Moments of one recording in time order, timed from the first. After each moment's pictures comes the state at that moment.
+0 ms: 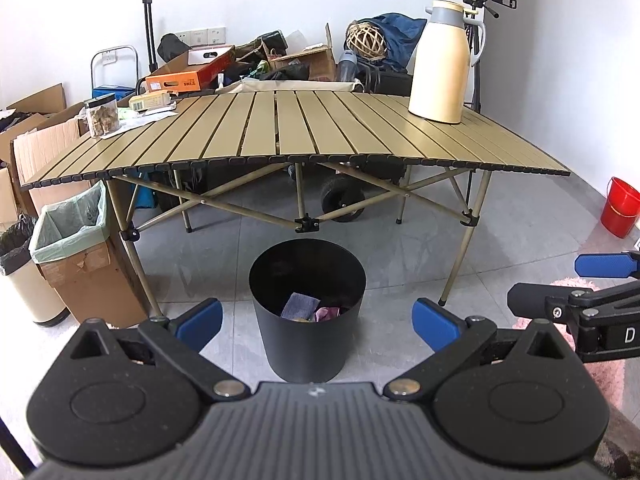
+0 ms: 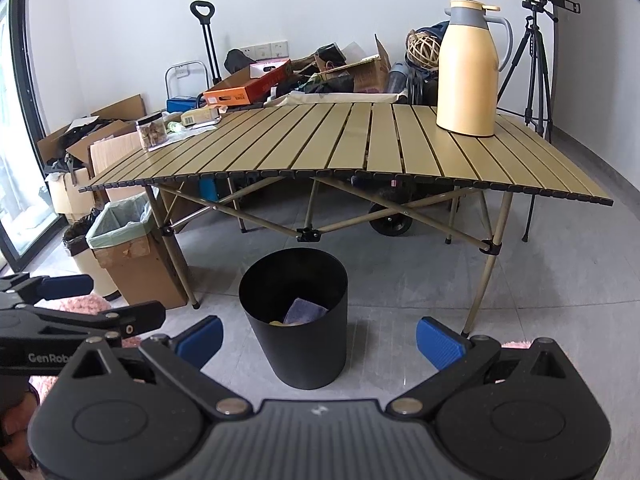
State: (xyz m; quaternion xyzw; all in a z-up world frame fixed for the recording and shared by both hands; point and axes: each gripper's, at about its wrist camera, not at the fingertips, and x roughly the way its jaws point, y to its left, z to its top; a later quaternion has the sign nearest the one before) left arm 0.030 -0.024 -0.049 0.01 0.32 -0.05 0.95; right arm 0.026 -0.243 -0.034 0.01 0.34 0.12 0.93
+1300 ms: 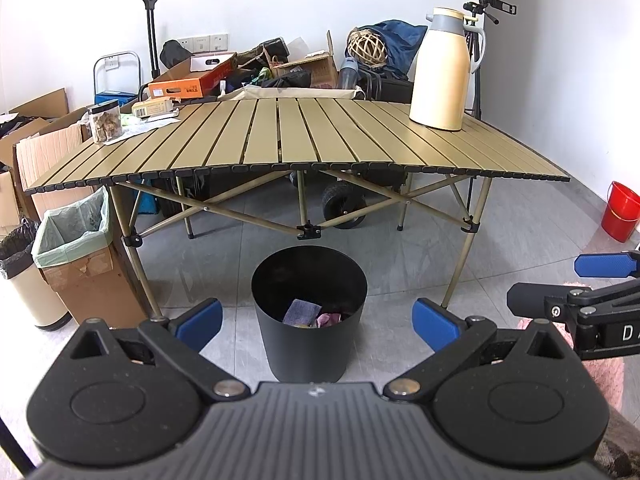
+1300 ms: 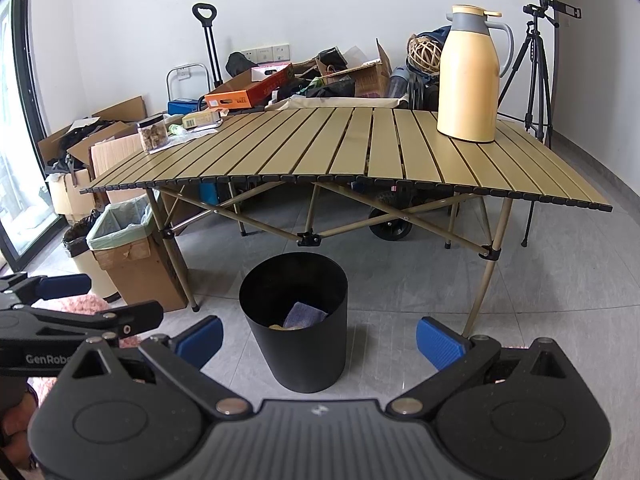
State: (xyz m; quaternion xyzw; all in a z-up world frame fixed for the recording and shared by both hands) left arm 0.027 -0.023 -0.044 0.01 0.31 -0.05 0.95; right arm 0.026 -0.243 -0.030 0.01 0.34 0.12 0.93
